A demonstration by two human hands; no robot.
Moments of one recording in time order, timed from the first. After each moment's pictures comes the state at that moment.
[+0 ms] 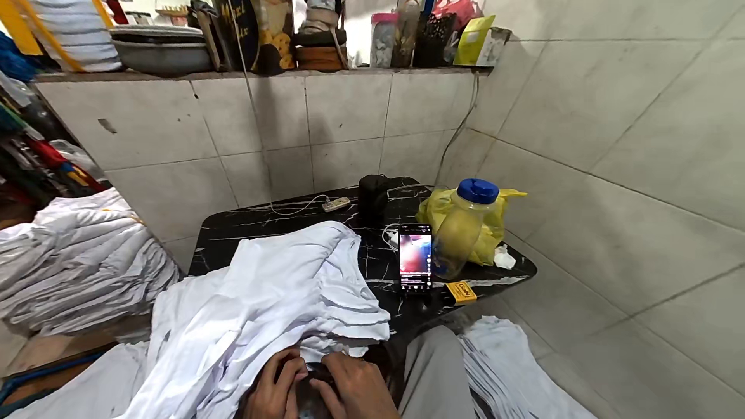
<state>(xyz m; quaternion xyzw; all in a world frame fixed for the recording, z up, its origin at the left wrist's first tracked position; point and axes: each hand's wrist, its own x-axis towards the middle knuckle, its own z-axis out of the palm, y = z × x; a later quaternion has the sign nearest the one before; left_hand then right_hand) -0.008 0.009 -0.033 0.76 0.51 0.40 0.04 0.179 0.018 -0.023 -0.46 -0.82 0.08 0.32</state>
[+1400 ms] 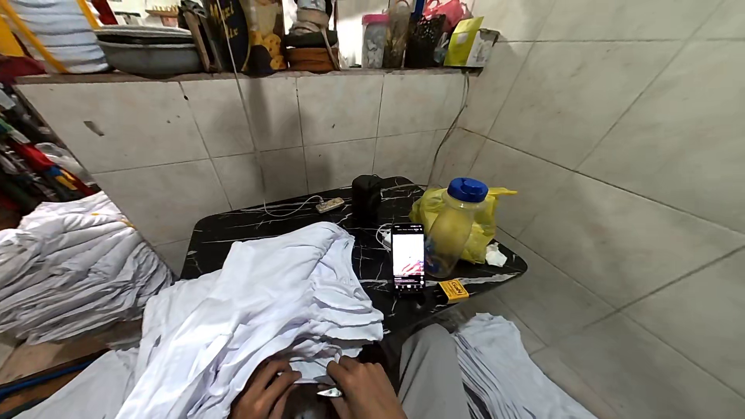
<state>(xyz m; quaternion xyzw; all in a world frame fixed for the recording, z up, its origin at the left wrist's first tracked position) -0.033 0.014 -0.030 0.82 0.45 0.34 0.12 0.198 0.015 -0.004 -0.51 -0.82 0.19 0.15</state>
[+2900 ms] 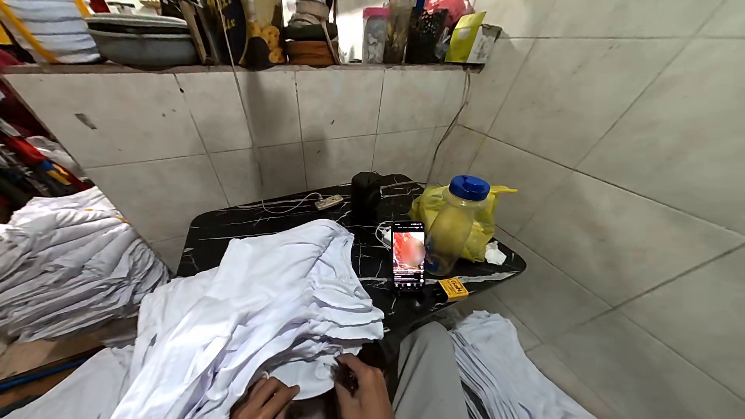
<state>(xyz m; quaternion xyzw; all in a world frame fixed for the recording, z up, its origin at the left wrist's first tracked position) -0.036 -0.004 -0.038 0.82 0.47 0.32 0.12 0.186 0.000 -0.016 -0.61 -0.63 0.34 0.35</state>
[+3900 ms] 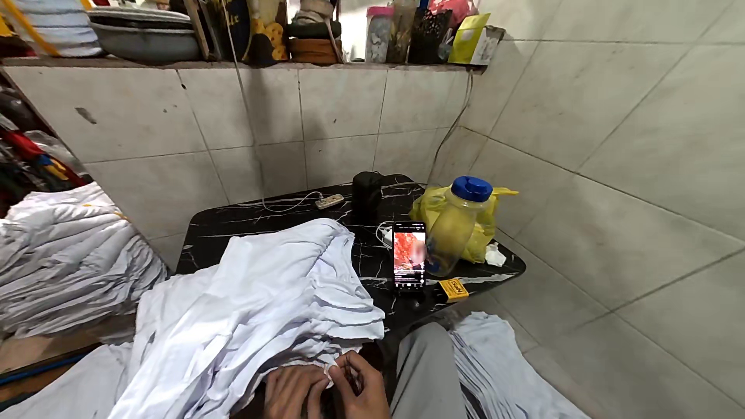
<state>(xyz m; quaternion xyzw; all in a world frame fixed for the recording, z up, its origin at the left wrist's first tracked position) 0.029 0.002 -0.053 0.73 0.49 0.47 0.06 0.182 -0.001 -0.029 -0.53 -0.53 0.45 0.49</state>
